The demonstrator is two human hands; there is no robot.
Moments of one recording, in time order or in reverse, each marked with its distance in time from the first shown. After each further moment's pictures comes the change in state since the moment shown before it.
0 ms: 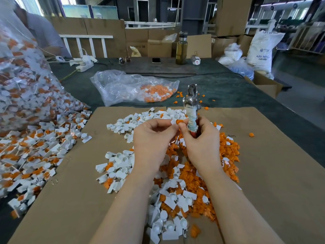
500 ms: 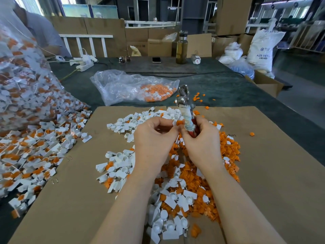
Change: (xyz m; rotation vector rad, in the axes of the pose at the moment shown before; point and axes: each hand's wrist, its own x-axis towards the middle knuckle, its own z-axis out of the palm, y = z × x) left_hand 0.000 -0.001 0.002 0.201 0.013 0.173; right_hand 0.002 -0.003 -0.004 -0.072 -0.089 0.009
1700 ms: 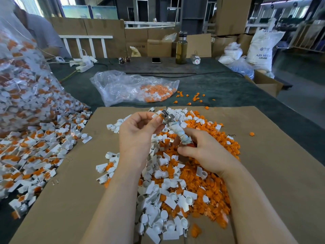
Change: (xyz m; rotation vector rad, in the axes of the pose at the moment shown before) left_hand 0.013 -0.004 -0.026 -0.348 -0.011 -0.015; right_hand 0.005 0.000 -0.031 -0.062 -0.658 0.082
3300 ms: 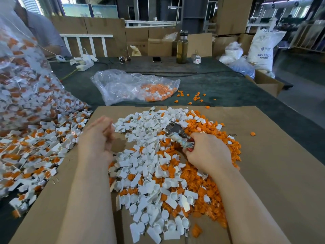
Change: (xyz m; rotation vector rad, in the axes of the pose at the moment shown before) left_hand 0.039 -0.005 -0.077 -0.207 0.495 -0.405; right_hand 0.017 0.027 0.018 -0.725 0.247 0.247
